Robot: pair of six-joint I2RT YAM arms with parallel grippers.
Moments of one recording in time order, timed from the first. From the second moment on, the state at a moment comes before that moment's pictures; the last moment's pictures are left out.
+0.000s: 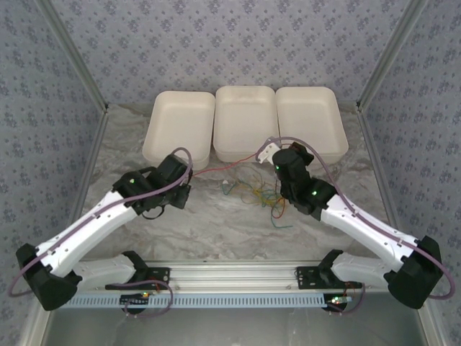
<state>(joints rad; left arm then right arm) -0.79 1.11 1.13 -1.10 -0.32 -0.34 0.74 1.10 0.90 -0.23 0.91 -0.88</state>
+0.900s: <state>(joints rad) -0.88 1.22 1.27 -1.10 -0.36 -0.36 0.68 0.86 0.92 -0.54 0.32 -0.67</state>
